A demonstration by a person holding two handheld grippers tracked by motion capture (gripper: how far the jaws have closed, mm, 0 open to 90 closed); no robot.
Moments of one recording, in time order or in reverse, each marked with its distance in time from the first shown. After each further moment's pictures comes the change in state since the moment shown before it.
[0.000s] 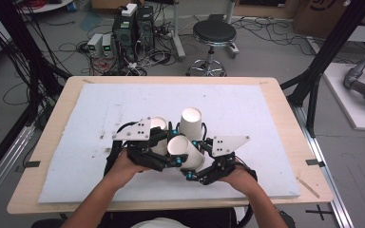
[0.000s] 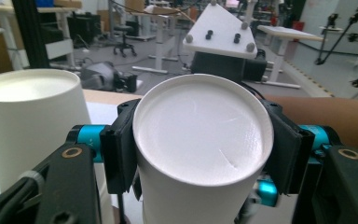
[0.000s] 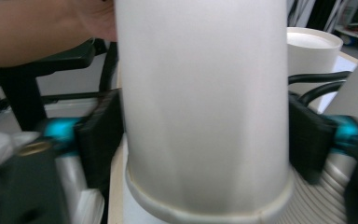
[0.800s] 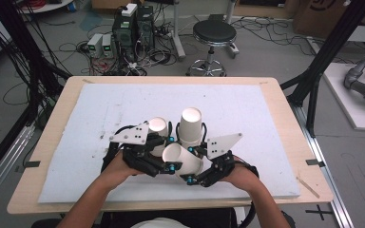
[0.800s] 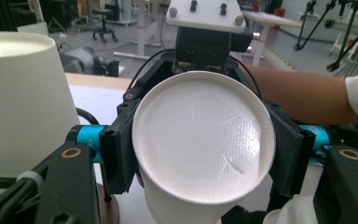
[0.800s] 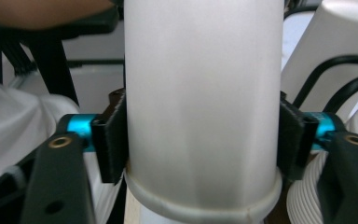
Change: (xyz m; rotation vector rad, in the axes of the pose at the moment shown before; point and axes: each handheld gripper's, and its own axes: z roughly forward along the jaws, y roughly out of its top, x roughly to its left) left arm 0.002 -0.011 -0.009 0.052 -0.076 -0.011; right arm 0.000 0.005 0.004 0.119 0.109 -0.031
